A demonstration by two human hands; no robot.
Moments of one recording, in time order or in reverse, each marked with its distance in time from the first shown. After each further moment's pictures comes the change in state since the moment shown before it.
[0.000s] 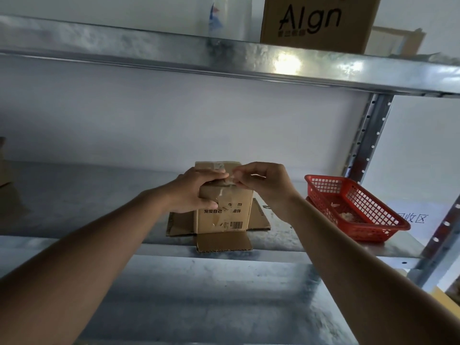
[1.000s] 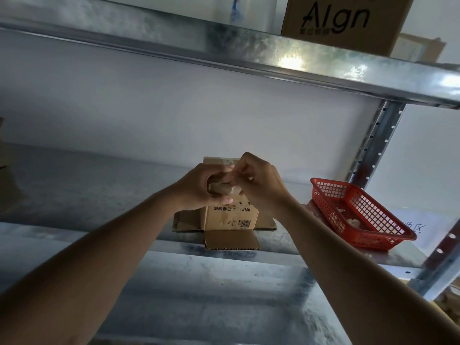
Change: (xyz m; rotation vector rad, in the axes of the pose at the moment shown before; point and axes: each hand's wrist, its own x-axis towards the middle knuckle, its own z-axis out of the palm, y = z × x) left_hand 0.006 -0.020 0.020 -0.314 0.146 0.088; right_hand 0.014 -0.002 0.036 -0.605 -0.037 -0.180
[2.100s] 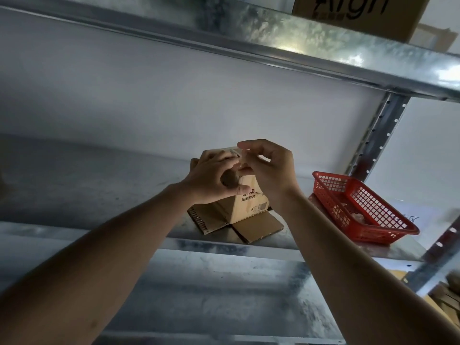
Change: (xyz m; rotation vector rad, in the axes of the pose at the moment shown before) left_hand 0.022 -0.004 0.015 0.436 0.065 -0.003; right_hand 0.010 -0.011 0.009 0.429 0.296 0.211
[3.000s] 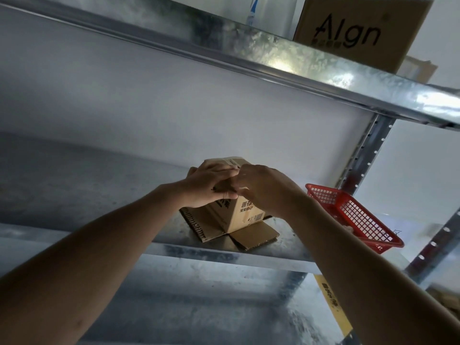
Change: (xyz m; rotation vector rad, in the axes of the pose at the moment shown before) left_hand 0.000 -0.022 -0.012 -0.050 -0.153 0.078; right_hand 0.006 -0.021 -0.015 -1.211 -0.618 -0.519
